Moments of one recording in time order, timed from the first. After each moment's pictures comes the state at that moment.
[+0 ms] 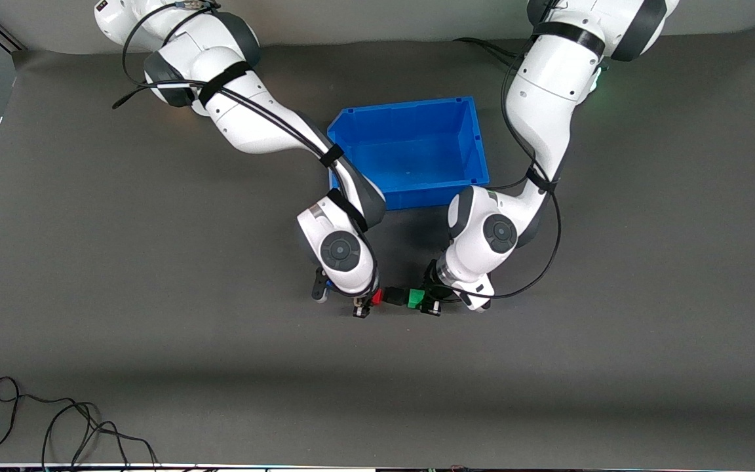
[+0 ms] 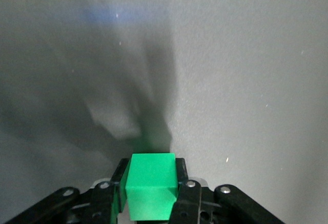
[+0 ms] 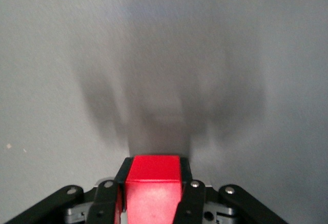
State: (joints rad) left arm -0.58 0.82 0.00 -1.59 -0.55 2.70 -1.54; right arm 0.68 1.08 -0.05 -1.04 0.10 2.18 2.39
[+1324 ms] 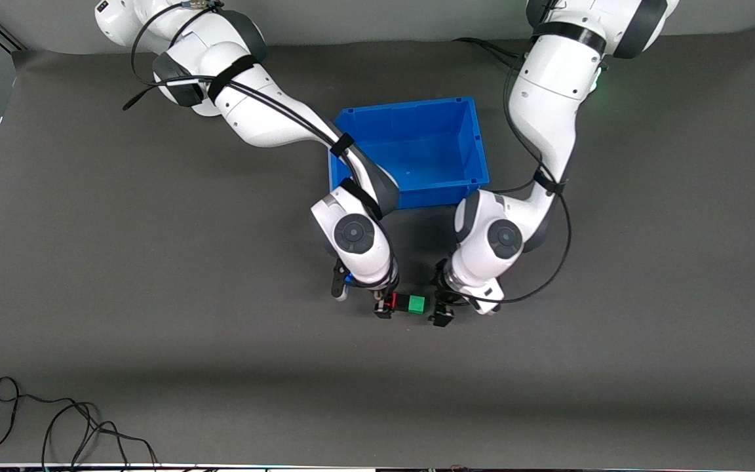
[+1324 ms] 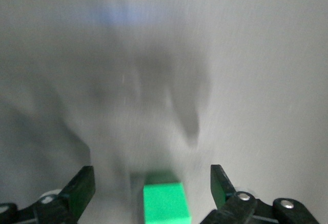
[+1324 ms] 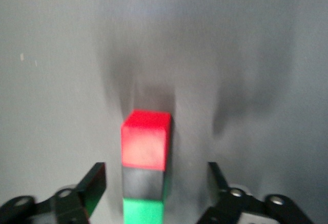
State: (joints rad) left arm -0.60 0.81 0.10 -1.58 -0.51 2.59 -1.60; right arm 0.70 1.09 -0.02 -0.97 0.10 2.24 2.29
